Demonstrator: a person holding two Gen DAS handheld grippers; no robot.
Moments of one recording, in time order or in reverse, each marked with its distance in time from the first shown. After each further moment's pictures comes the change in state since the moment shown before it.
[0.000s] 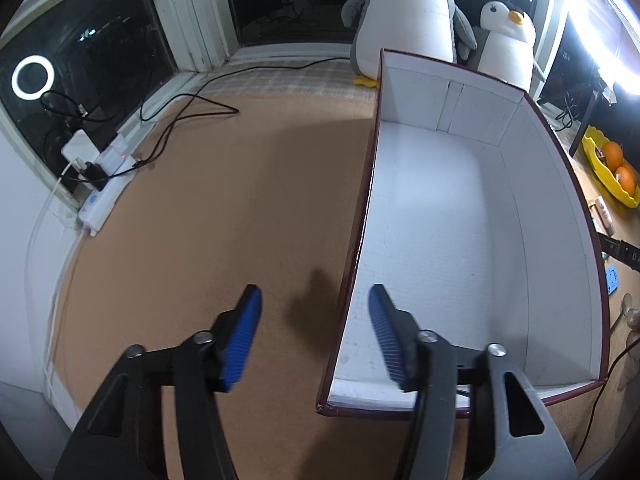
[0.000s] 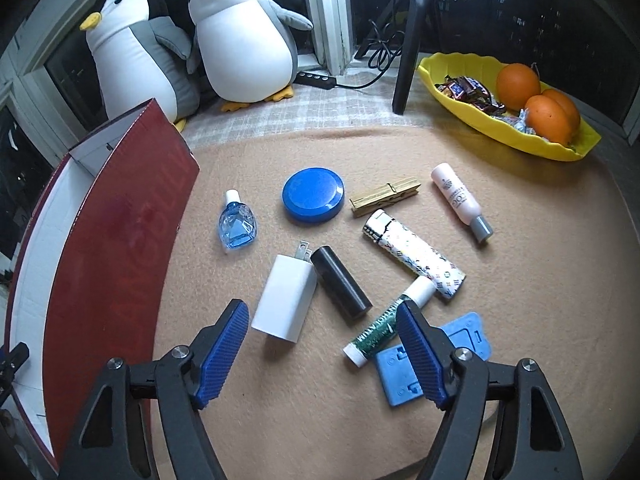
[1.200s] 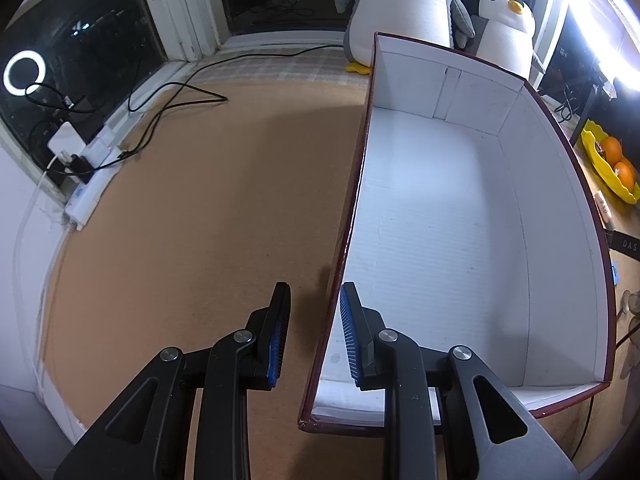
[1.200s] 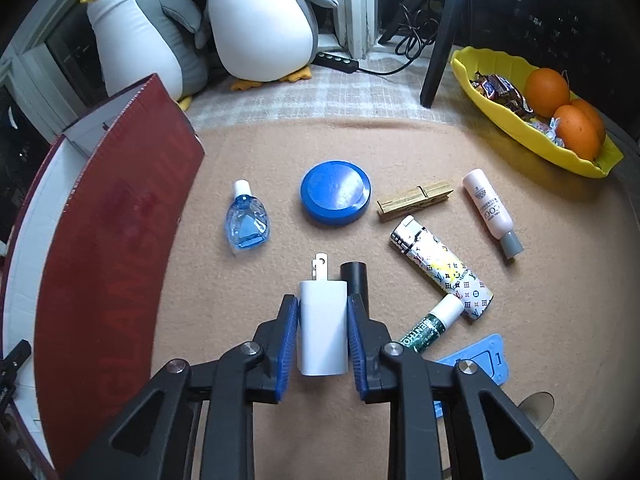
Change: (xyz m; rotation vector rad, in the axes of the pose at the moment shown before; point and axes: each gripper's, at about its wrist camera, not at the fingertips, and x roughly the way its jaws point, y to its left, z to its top) left arm 0.012 -0.007 -0.002 0.000 0.028 -0.026; right arm 0.018 0.015 0.014 -0.063 0.065 0.003
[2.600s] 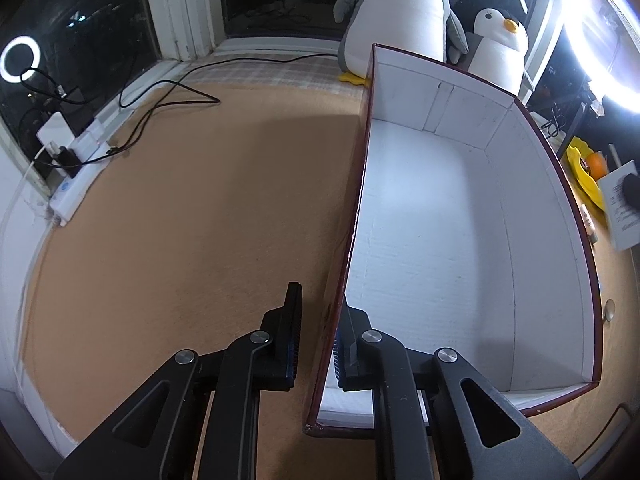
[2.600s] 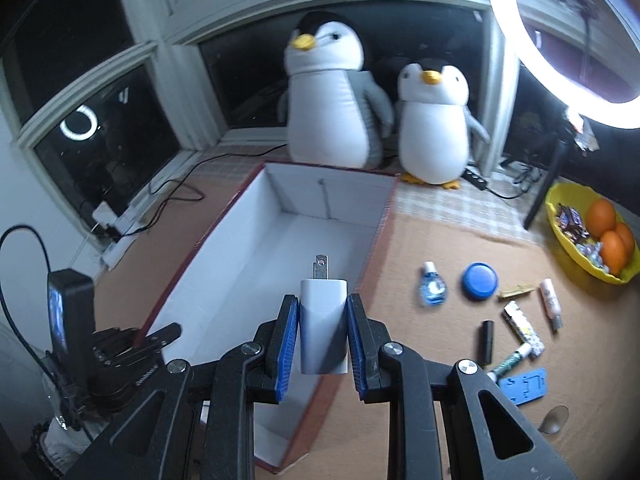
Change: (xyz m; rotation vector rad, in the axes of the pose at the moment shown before) left arm 0.000 0.009 -0.001 -0.031 -0.038 -0.084; right arm -0.135 0.145 -0.017 -0.249 -0.204 0.220
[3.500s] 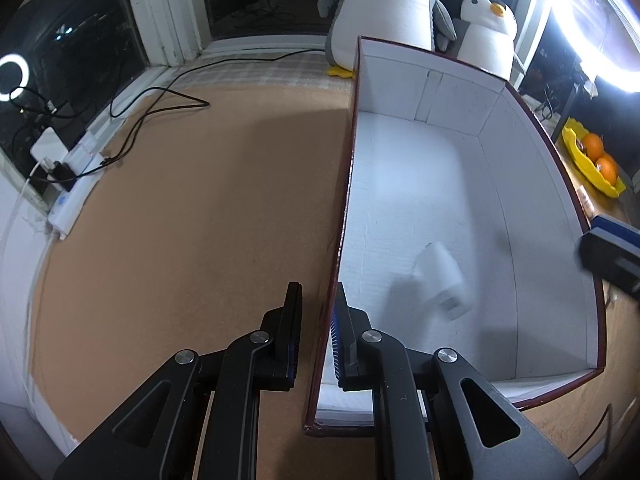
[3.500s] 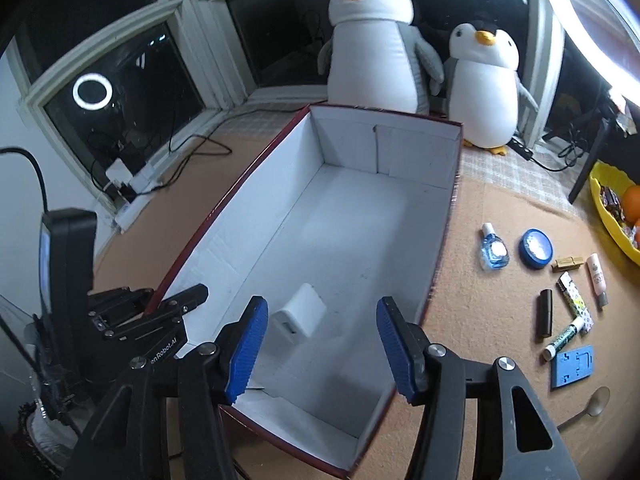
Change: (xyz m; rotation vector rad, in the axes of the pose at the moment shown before) left arm 0.000 -0.006 0.002 0.063 0.027 0.009; right arm 0.033 0.026 -0.032 -0.010 0.078 0.053
